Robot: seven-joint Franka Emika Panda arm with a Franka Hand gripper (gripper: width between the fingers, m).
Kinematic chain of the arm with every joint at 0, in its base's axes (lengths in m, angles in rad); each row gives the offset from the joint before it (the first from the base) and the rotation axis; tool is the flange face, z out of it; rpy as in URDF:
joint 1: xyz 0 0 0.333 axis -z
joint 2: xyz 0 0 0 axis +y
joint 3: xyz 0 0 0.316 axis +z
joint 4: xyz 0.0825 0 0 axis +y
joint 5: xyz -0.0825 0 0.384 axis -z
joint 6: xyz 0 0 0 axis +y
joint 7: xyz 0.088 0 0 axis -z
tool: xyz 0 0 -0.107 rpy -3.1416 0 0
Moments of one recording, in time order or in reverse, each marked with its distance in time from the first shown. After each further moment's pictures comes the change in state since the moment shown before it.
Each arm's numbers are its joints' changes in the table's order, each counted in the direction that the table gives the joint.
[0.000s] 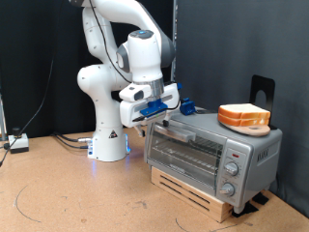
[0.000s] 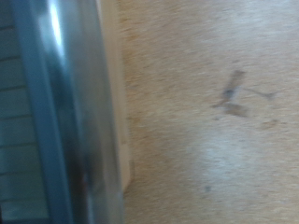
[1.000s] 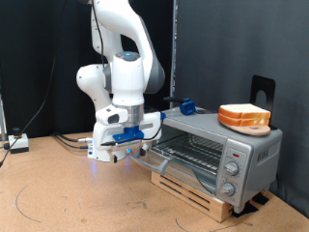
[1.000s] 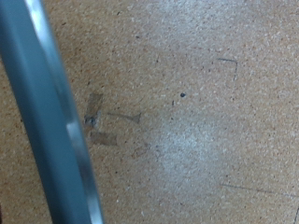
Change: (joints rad) arm 0.136 0.290 -0.030 -0.095 0.113 -0.176 0.001
